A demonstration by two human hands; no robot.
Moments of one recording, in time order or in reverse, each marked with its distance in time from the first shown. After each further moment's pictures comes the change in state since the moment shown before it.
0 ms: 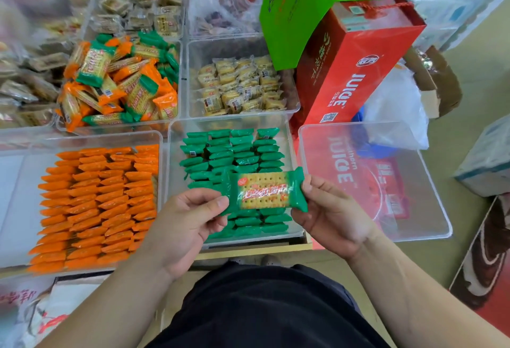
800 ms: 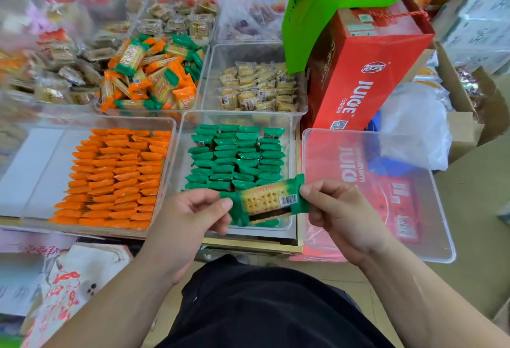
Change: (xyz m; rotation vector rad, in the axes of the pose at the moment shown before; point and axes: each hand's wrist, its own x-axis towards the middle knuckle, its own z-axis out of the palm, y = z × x) left_hand -0.050 -0.035 0.054 0.303 0.229 0.229; right_hand -0.038 -0.033 -0.027 -0.567 0.150 -0.072
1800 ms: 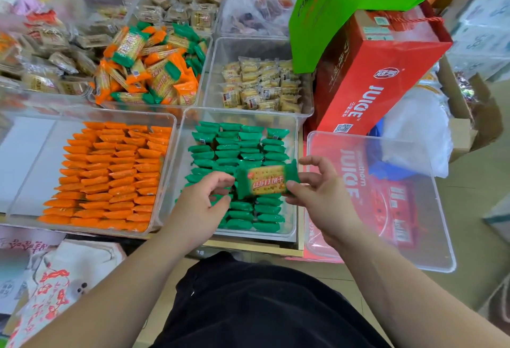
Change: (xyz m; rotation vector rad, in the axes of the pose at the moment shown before) left_hand 0.071 -0.037 -0.016 0.624 -0.079 0.240; right_hand 0.056 0.014 0.022 -0.239 0.179 -0.076
